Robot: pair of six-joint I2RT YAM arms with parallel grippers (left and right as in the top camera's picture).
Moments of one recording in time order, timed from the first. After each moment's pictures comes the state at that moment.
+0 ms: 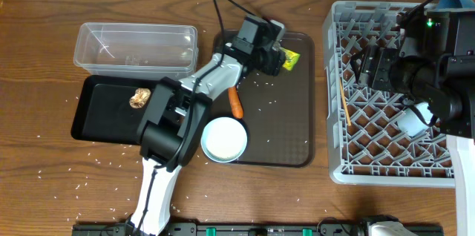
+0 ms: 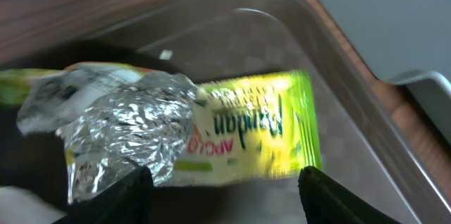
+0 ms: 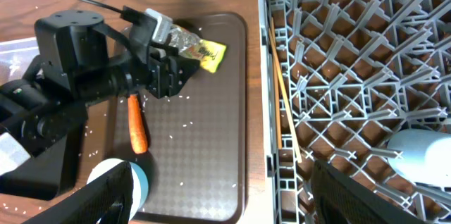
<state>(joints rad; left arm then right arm) -0.50 2.24 1.56 -0.16 0.29 -0.06 0.10 1.32 1.71 -1.28 -0.12 0.28</state>
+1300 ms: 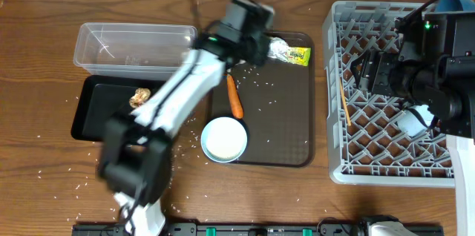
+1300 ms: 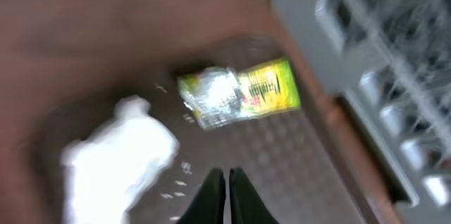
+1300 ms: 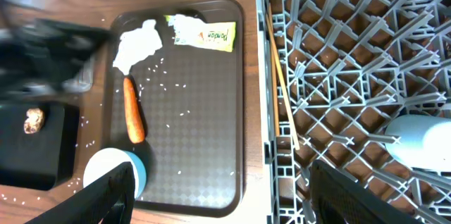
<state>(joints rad) -0.44 1.88 1.56 -0.47 0.23 -0.09 0.10 1.32 1.71 -1.32 -0.12 0.28</state>
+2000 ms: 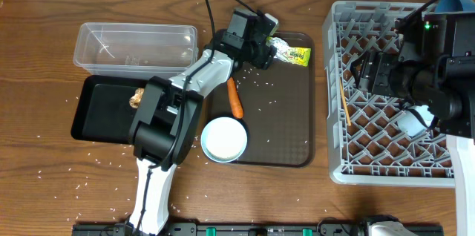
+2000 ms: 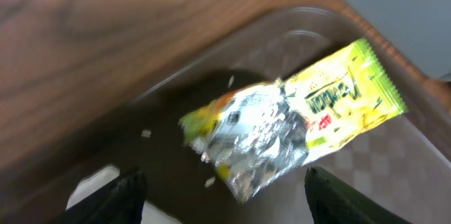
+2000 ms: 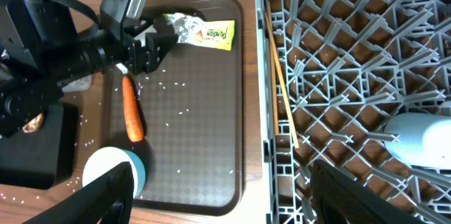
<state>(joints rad) -0.44 2.22 1.56 -0.11 0.28 0.13 0.10 1.32 1.71 -1.33 -0.12 0.28</state>
